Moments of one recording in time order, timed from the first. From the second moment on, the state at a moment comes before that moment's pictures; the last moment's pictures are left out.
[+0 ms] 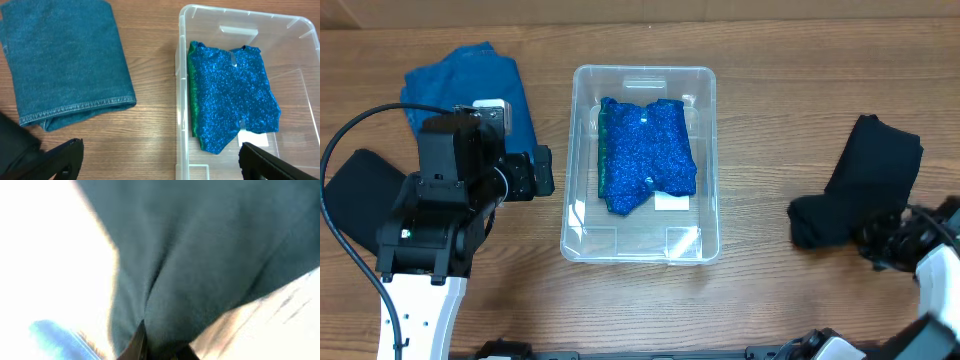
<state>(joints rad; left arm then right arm) -0.08 1.11 1.24 -0.94 0.04 -0.15 -0.72 1.33 0.73 -0.67 -0.52 0.53</state>
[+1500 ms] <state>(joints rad) -0.08 1.11 1.24 -0.98 0.04 -0.15 0.57 1.50 1.35 -0.74 0.62 0.21</state>
